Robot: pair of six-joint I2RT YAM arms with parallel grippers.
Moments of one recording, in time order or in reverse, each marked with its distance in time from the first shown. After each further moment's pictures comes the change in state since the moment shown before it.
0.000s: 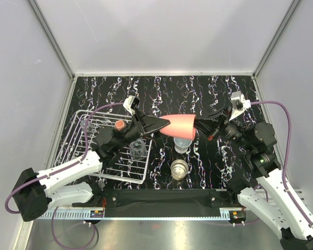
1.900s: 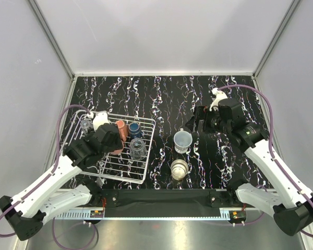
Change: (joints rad) left arm 0.143 -0.227 0.233 -1.807 -0.871 0.864; right arm -0.001 0.332 0.240 -0.777 0.443 -0.108
